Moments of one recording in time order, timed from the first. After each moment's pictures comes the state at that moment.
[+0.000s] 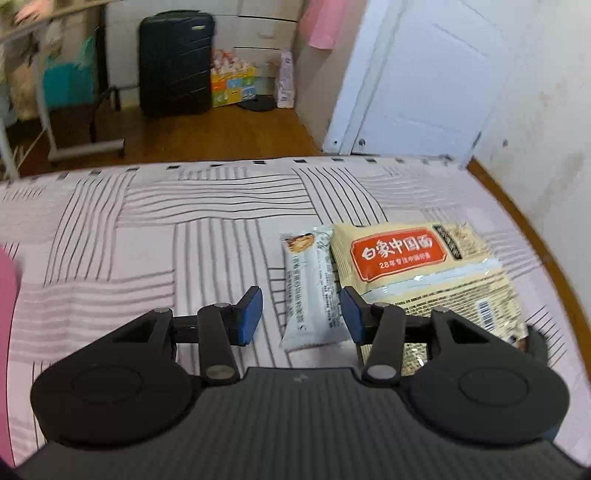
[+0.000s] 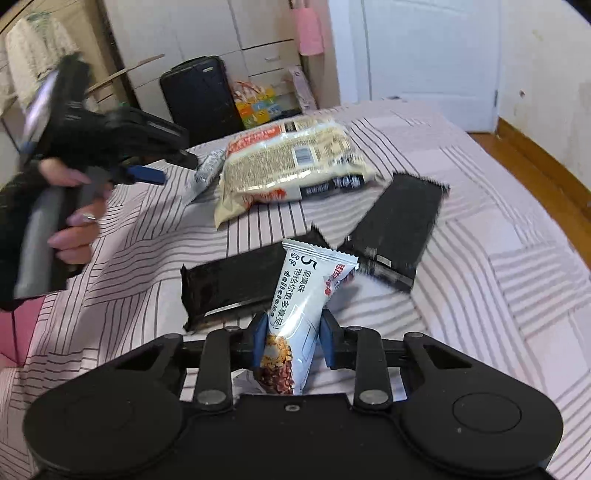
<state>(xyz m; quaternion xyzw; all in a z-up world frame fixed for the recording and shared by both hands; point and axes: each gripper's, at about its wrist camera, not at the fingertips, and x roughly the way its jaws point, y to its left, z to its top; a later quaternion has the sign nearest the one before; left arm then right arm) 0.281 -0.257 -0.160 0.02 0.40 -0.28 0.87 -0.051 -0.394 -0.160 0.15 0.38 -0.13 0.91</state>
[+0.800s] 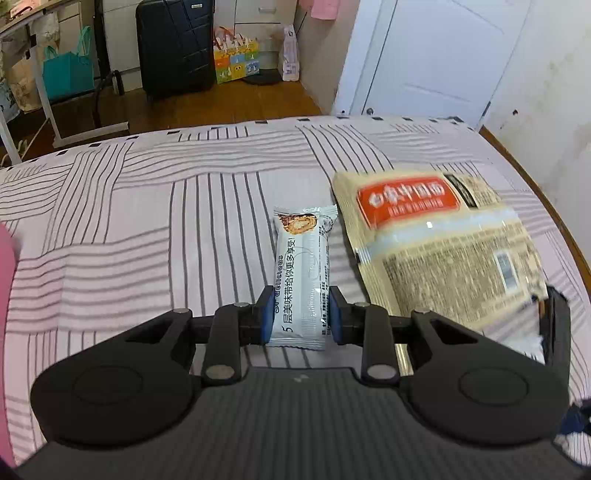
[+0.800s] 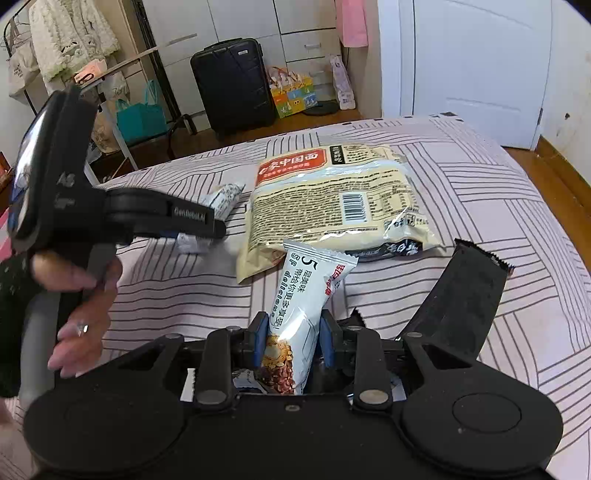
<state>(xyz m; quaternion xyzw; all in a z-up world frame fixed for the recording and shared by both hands) 0.262 -0.256 -0.176 0.05 0.43 -0.27 0.86 0.028 -0.407 -0.143 0.13 0.40 -0.07 0.90</state>
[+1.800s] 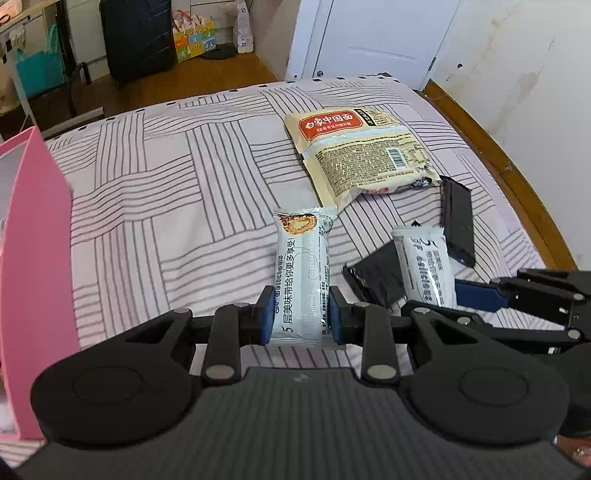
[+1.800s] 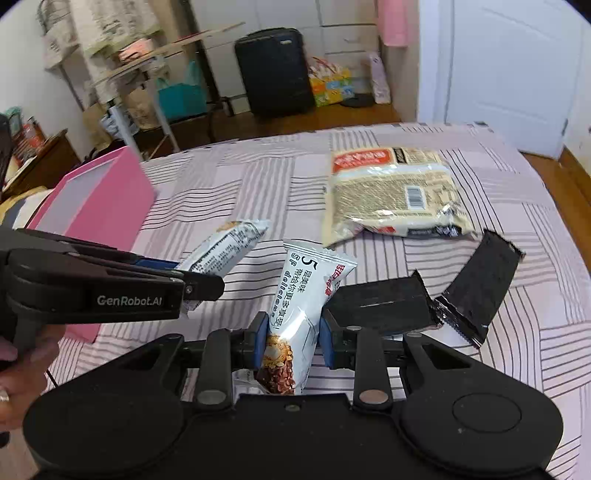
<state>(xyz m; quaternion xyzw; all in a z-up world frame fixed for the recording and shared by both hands) 0.154 -0.165 -0.100 0.08 0.48 -0.34 0.81 -0.016 -0.342 -0.091 0.11 0.42 -0.02 0.90</state>
